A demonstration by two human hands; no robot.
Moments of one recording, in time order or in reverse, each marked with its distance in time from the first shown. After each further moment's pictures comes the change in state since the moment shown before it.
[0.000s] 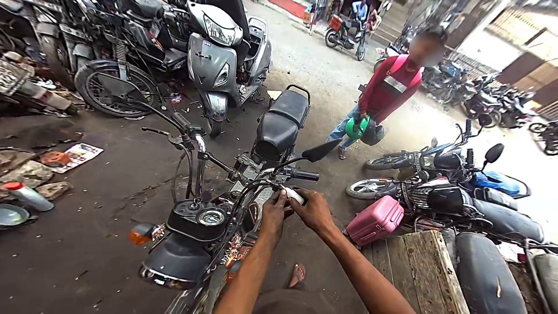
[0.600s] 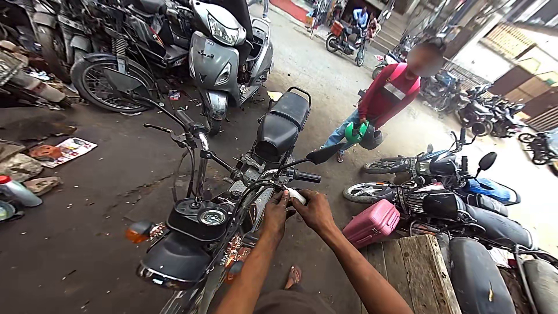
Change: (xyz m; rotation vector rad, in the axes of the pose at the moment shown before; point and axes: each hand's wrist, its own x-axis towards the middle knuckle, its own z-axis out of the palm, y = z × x) left_hand 0.009 -0.002 -0.003 -0.010 -0.021 -0.018; right_hand 0.004 -0.008 0.000 -0.014 -0.001 0.021
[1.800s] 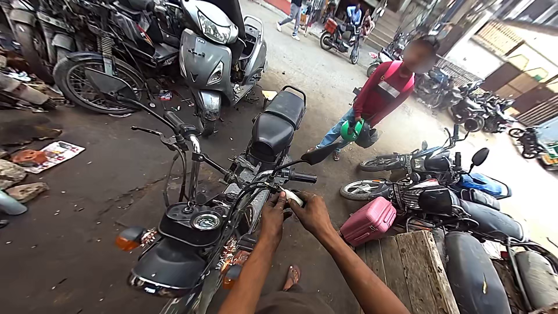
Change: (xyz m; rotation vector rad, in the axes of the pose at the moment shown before) left_hand 0.001 -0.003 0.004 -0.008 0.035 -0.004; right_hand -0.001 0.002 0.000 0.018 -0.025 0.075
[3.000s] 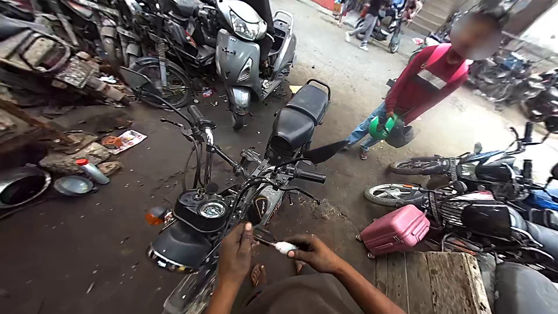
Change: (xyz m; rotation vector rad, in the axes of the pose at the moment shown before) left_hand -0.067 -0.025 -0.095 0.886 0.258 0.578; right_hand -0.048 0.109 0.033 0.785 -0.810 -0.254
